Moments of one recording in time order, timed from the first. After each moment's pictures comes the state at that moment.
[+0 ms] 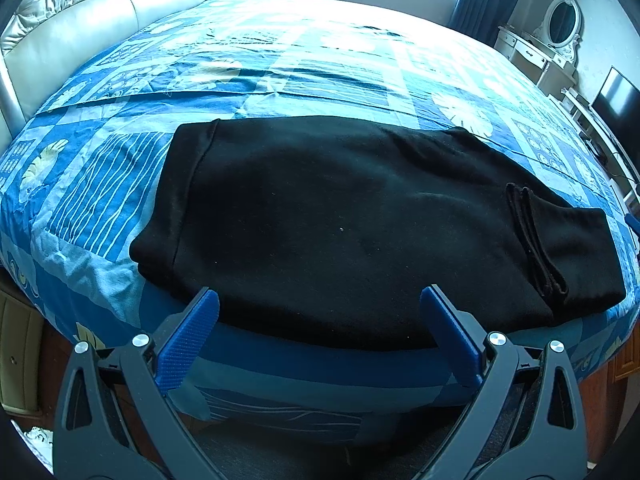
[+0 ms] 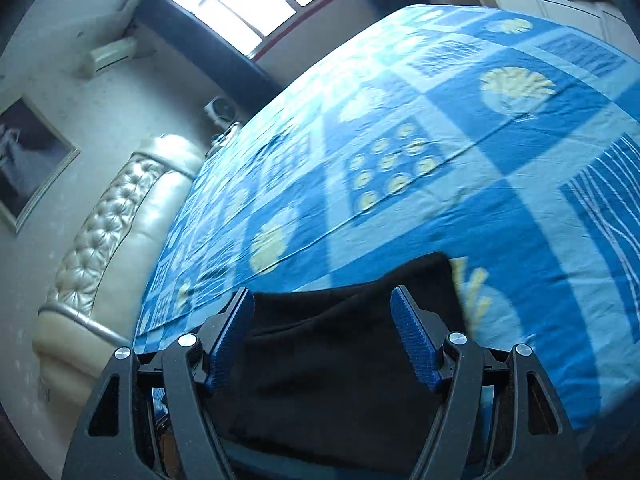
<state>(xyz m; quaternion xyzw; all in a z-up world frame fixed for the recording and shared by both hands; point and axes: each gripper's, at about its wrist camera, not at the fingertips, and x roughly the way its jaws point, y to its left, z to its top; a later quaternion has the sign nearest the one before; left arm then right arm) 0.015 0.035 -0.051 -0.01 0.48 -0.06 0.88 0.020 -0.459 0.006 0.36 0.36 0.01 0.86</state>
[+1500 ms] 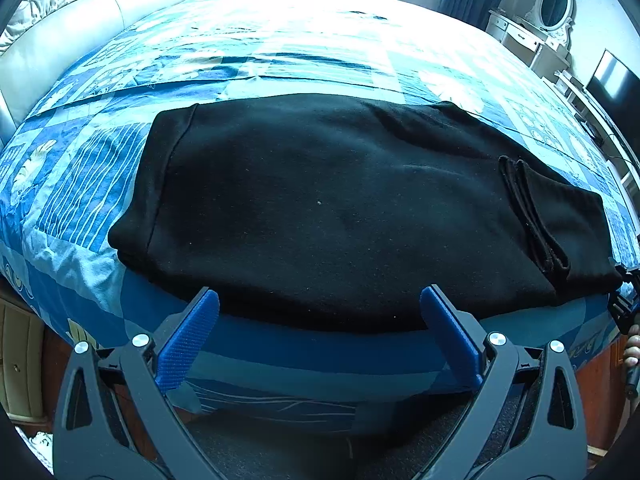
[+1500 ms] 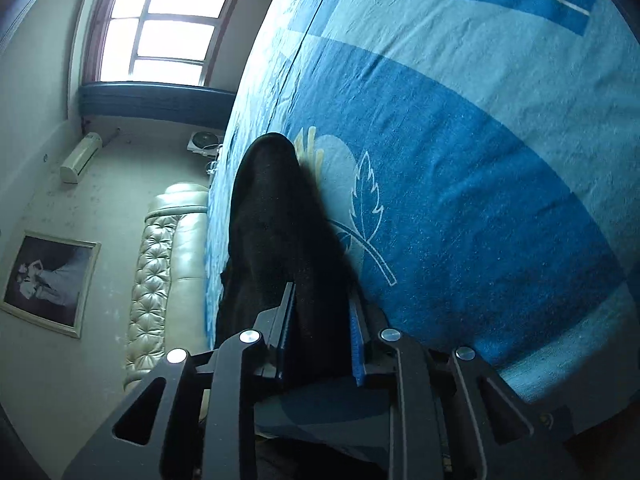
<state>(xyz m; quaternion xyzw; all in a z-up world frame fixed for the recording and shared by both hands) 0.009 0.021 -0.063 0.00 0.50 -0.07 0.87 -0.053 -0.479 -0.126 0.57 0.36 0.03 0.74</state>
